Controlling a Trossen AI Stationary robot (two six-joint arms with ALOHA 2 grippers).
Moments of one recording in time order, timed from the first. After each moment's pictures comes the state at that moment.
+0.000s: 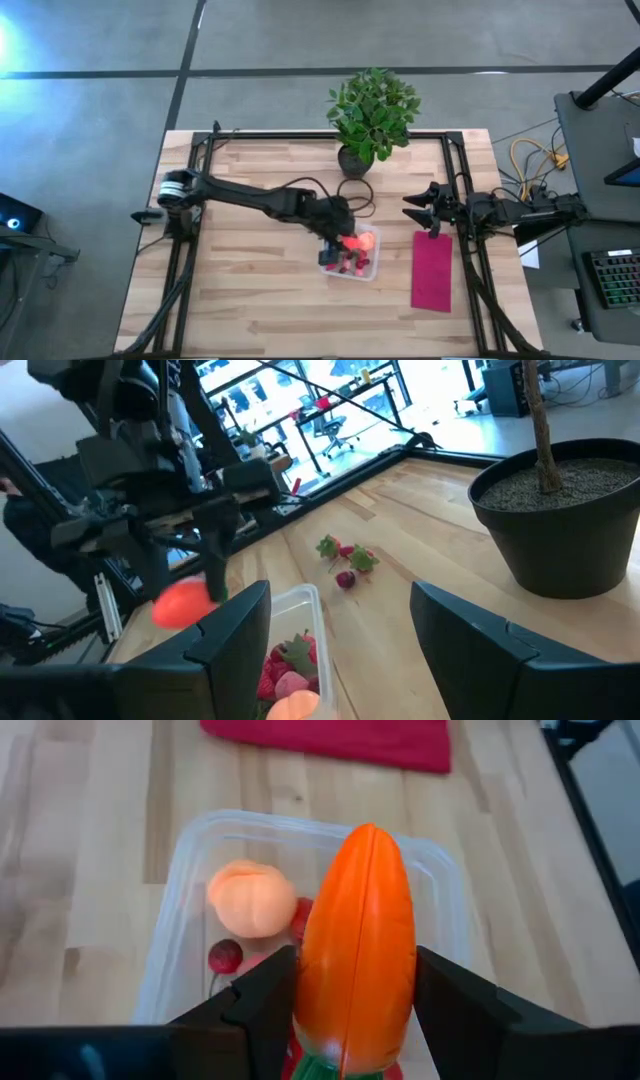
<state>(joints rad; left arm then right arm) -0.06 1.87 1.52 -0.45 0.16 -0.07 0.09 0.09 0.03 0.00 0.29 0.47</state>
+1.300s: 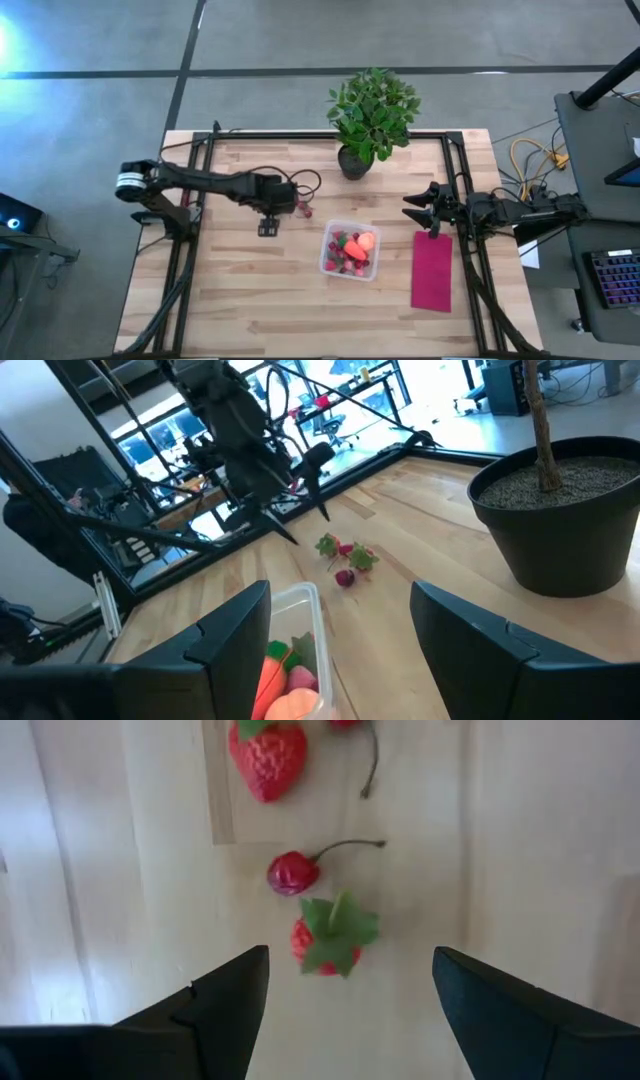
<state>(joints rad) 0.11 1.54 0.99 -0.77 -0.16 0.17 0.09 0.09 0.03 0.00 0.29 0.47</state>
